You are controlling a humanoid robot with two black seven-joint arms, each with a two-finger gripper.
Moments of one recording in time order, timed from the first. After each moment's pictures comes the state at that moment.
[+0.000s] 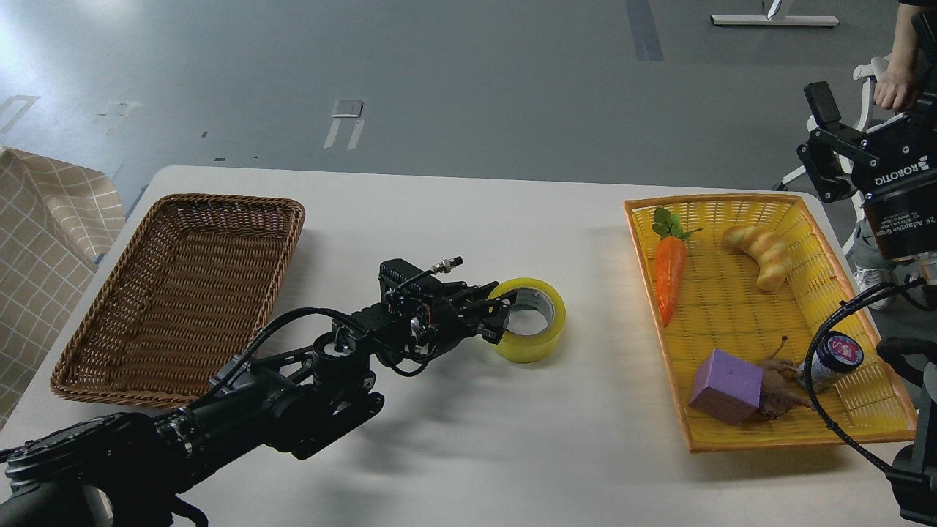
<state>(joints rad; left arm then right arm) -0.61 0.04 -0.50 -0.84 2.06 0.04 -0.15 0.17 -0.07 1.81 1.67 -0.95 0.49 0.00</state>
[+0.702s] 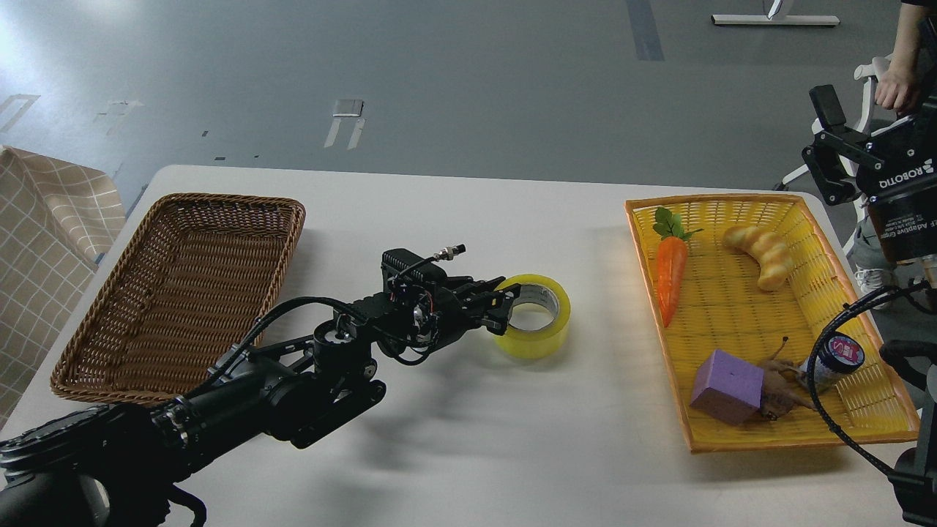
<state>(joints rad) -0.65 0.07 -0.51 -0.90 2.01 0.02 -0.16 0.16 -0.07 1.83 1.67 -0.95 0.49 0.00</state>
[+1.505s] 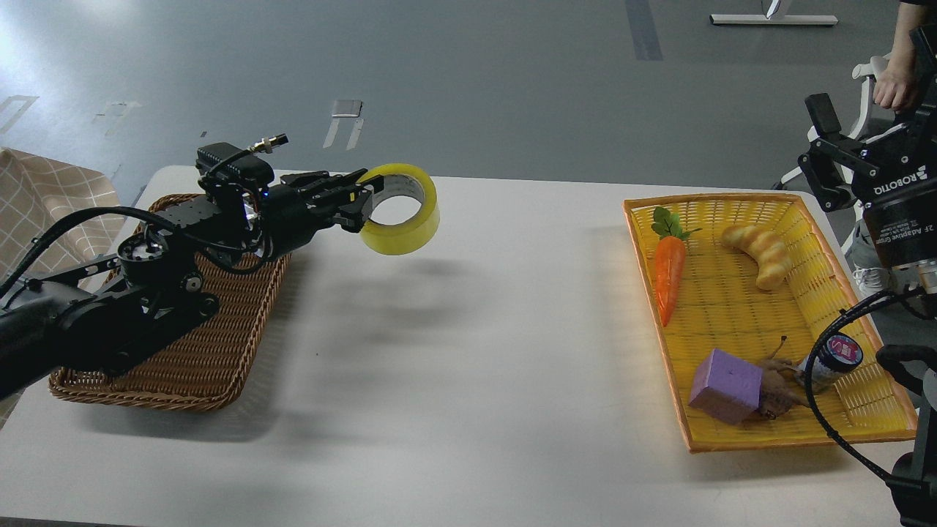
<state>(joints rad) -0.74 0.66 -0.52 -1.18 1.81 0.03 -0.21 0.15 -0.06 1.82 1.66 -0.95 0.49 0.00</state>
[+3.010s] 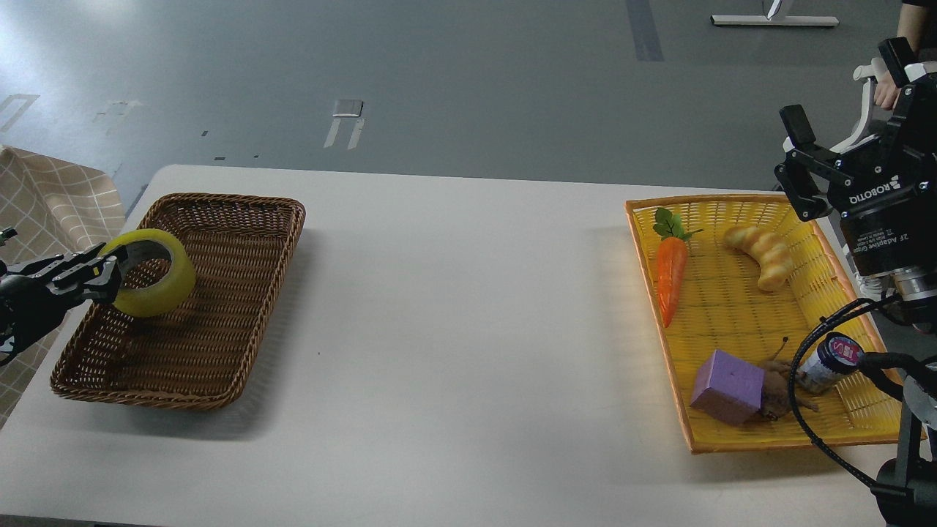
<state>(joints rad) -0.42 0.90 -0.51 -0.74 1.58 0.31 -0.49 0.13 -0.04 1.78 1.68 -0.95 0.49 0.00</state>
